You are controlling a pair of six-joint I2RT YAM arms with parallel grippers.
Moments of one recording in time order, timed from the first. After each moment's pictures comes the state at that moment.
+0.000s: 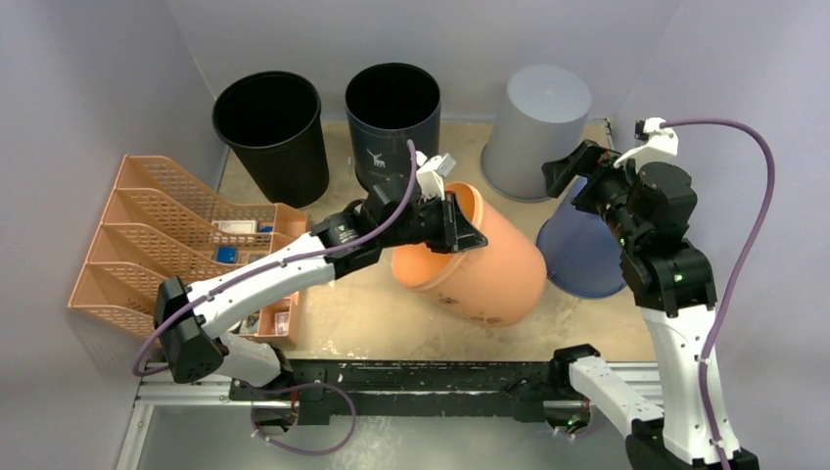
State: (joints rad) left arm -0.99 1.40 1.35 -0.25 0.18 -0.85; right arm 0.18 0.89 1.39 -0.72 0.07 0.41
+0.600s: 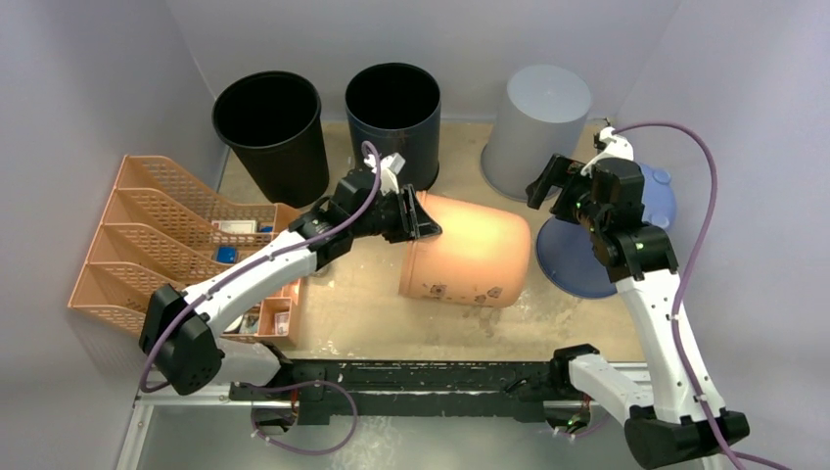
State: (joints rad) left arm -0.71 1.33 1.07 -0.15 0.30 -0.85; right arm 0.18 0.95 1.21 -0.73 0.11 0.42
